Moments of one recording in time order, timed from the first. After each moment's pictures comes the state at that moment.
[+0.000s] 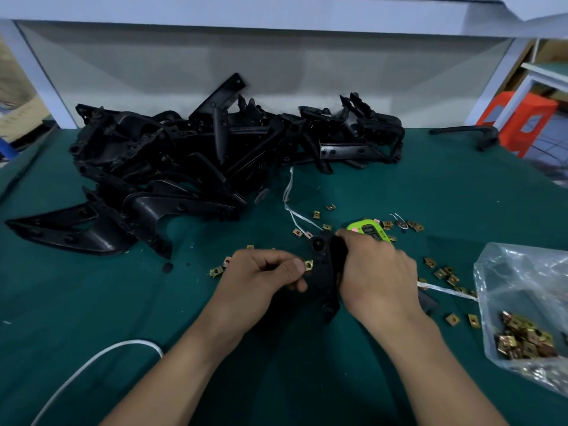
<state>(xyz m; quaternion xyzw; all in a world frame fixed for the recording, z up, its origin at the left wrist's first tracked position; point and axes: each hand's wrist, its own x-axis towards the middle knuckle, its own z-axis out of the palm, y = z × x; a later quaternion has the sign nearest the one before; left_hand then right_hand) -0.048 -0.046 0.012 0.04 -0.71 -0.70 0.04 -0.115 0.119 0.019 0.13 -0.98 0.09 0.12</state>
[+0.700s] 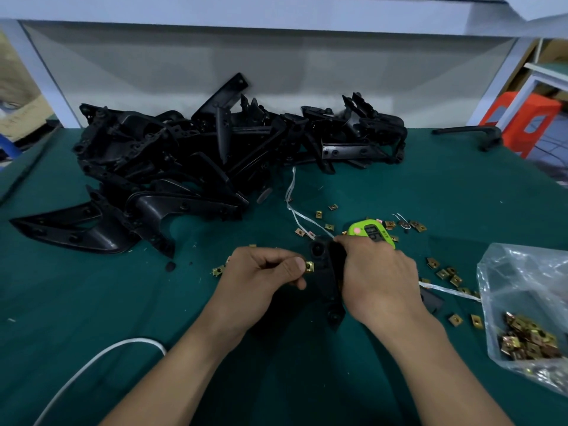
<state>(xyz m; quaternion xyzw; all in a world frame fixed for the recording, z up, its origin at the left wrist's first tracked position) -0.049 -0.049 0.011 0.03 -0.70 -0.72 0.05 -0.112 0.117 0.027 0.14 -0.98 0.09 0.08</state>
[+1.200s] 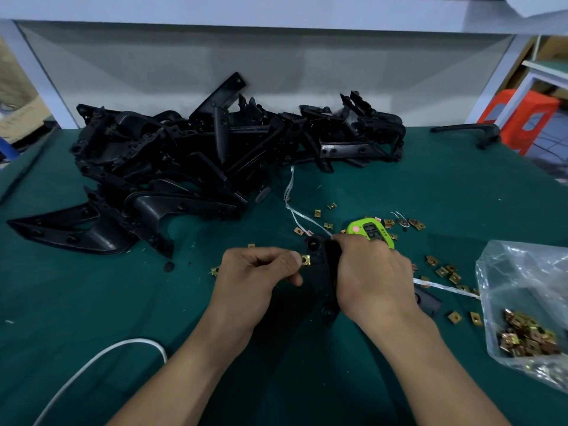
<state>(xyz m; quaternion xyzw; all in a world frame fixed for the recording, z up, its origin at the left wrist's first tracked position) -0.045 -0.040 0.013 0.08 -0.68 -0.72 0.11 -0.109 0.111 0.028 0.13 -0.98 0.08 0.08</state>
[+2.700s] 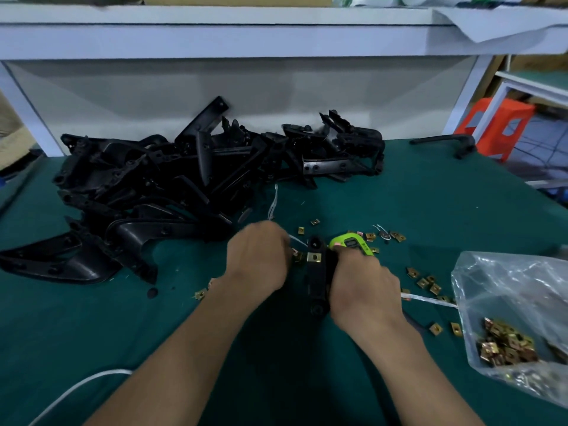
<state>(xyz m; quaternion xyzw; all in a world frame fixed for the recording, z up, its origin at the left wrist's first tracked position) -0.130 -0.034 0.027 0.10 -0.98 -0.17 0.08 -0.118 0.124 0.027 0.08 -0.98 0.16 0.04</state>
